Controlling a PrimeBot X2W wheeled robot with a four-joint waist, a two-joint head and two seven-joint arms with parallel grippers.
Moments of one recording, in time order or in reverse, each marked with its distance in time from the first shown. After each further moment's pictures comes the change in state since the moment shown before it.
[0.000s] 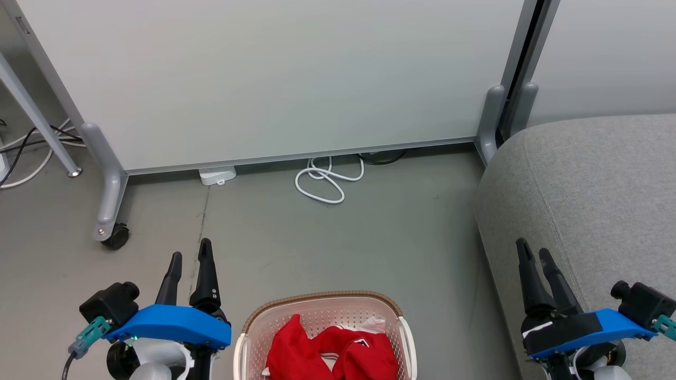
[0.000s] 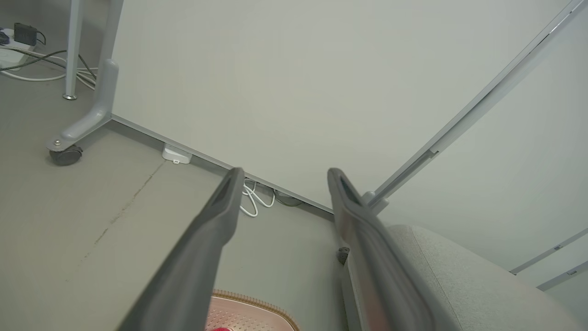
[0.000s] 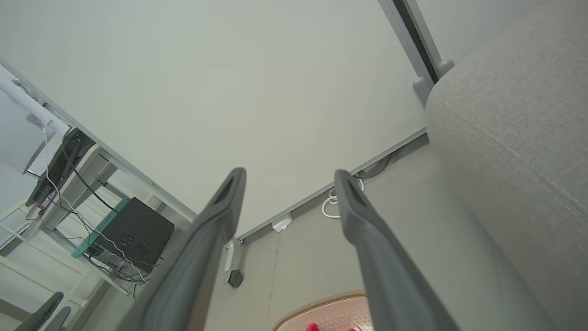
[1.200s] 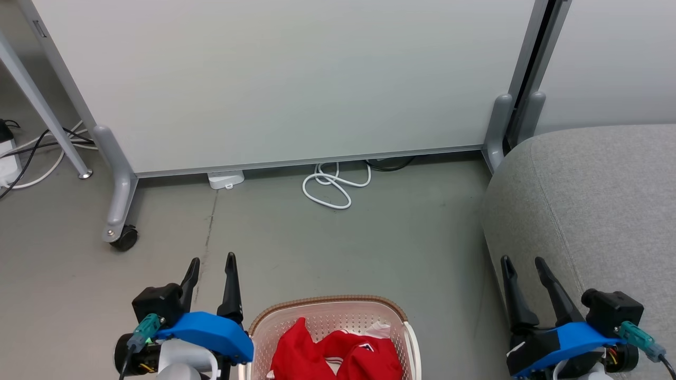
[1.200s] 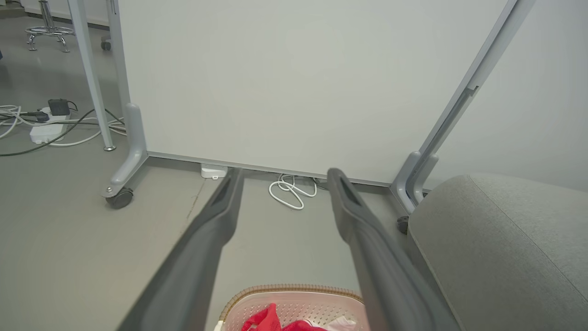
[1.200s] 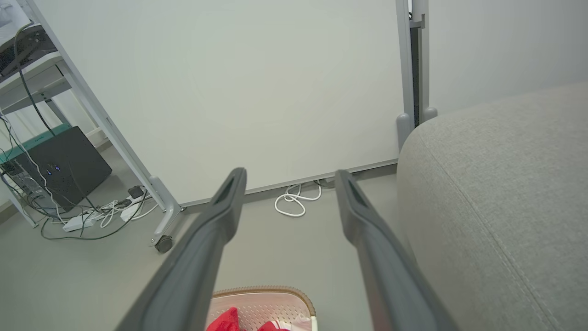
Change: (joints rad) left arm -0.057 0.003 -0.077 0.191 0.312 0.012 -0.096; right arm 0.000 -0.001 0.013 0.076 -0.390 0.001 -0.097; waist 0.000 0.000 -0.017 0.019
